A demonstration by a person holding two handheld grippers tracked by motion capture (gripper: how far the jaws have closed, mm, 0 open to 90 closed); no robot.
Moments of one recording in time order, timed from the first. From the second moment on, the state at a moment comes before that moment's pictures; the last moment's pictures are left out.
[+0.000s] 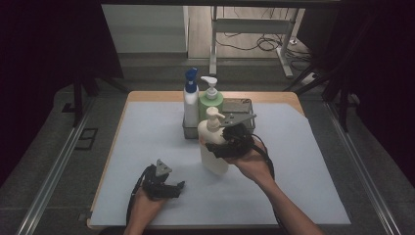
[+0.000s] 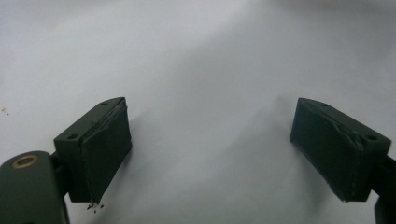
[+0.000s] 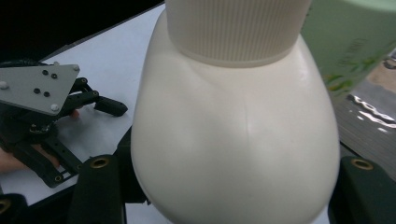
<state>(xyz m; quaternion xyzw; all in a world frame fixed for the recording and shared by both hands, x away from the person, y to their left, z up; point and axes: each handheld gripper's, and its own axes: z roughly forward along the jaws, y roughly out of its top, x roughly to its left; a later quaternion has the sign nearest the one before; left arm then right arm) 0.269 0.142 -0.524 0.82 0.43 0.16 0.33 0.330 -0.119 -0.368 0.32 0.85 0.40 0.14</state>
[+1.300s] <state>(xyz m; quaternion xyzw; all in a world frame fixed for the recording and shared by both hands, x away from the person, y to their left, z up) 0.269 0.142 -0.524 0.82 0.43 0.16 0.33 0.367 -0.195 -0.320 0.40 0.80 0.41 0.20</state>
